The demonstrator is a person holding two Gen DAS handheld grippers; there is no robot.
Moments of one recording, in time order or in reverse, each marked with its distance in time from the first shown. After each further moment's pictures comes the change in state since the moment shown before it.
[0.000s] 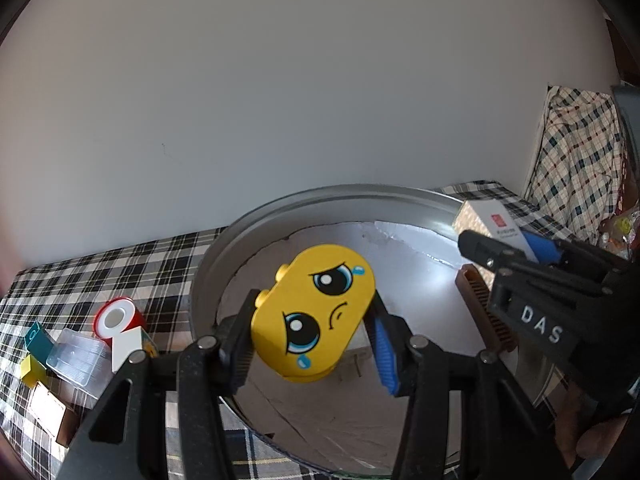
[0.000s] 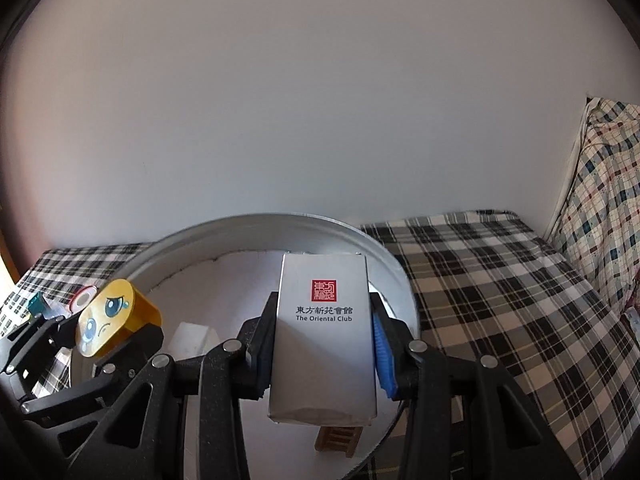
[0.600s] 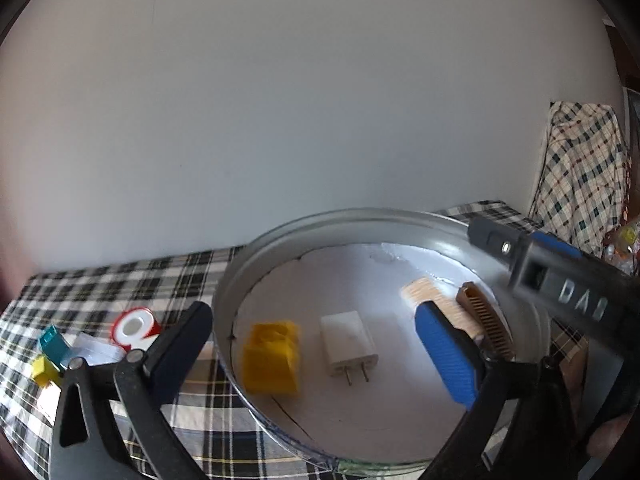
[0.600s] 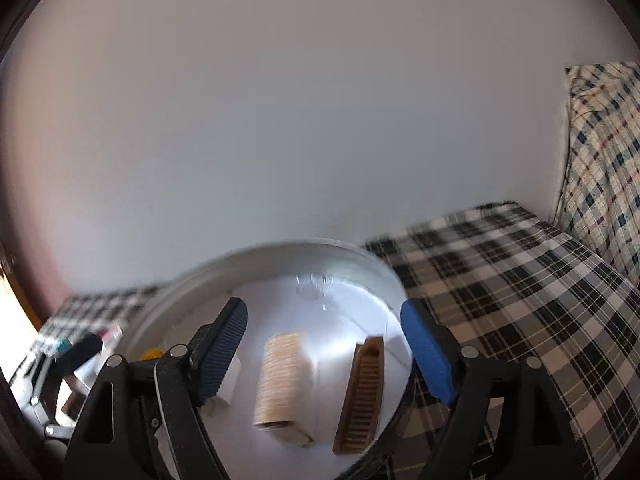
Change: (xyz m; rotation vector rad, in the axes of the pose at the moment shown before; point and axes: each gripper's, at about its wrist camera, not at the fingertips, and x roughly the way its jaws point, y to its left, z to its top) left arm -0.022 -0.001 0.000 0.001 -0.086 0.047; right arm -0.019 -0.021 -0.001 0.163 -0.112 0.064
